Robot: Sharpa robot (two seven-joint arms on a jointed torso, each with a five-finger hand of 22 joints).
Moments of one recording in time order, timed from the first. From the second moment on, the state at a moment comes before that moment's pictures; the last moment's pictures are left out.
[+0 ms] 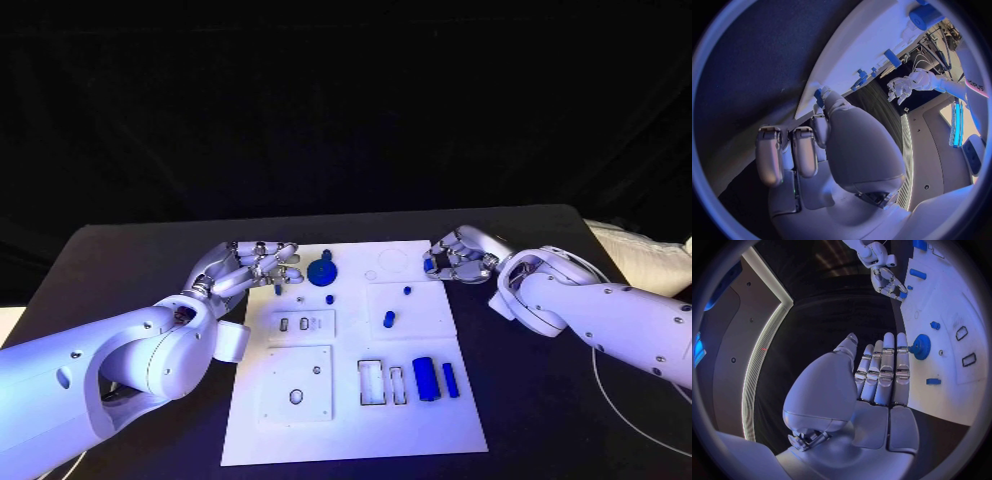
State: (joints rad) left arm 1.16 -0.90 -0.03 1.68 -0.08 -0.38 0.40; left_hand 1.44 -0.03 0.09 0.18 0.11 1.00 0.21 0.07 0.07 1.10 0.16 0.07 0.07 1.17 0.10 0.15 0.22 0.17 0.99 0.21 0.27 0.09; right arm 1.00 -0.93 0.21 1.37 -1.28 -0.32 0.05; right_hand 1.50 -0.07 0.16 0.12 0.21 1.08 0.13 0.07 0.07 1.41 0.05 1.17 1.40 1.47 -0.02 1.50 1.31 0.05 1.46 0.08 1.51 1.31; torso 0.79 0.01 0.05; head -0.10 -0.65
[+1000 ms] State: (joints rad) left arm 1.16 -0.90 -0.03 1.67 -0.08 -0.38 0.40; left_hand 1.44 -0.03 0.09 0.18 0.11 1.00 0.21 0.07 0.07 1.10 0.16 0.07 0.07 1.17 0.10 0.15 0.23 0.17 0.99 0.21 0.27 0.09; right arm 1.00 -0.93 0.21 1.45 -1.25 -0.40 0.05; right_hand 1.48 -0.04 0.23 0.10 0.20 1.14 0.11 0.10 0.08 1.39 0.04 1.17 1.40 1.46 -0.05 1.51 1.31 0.04 1.47 0.06 1.51 1.31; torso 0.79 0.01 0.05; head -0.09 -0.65
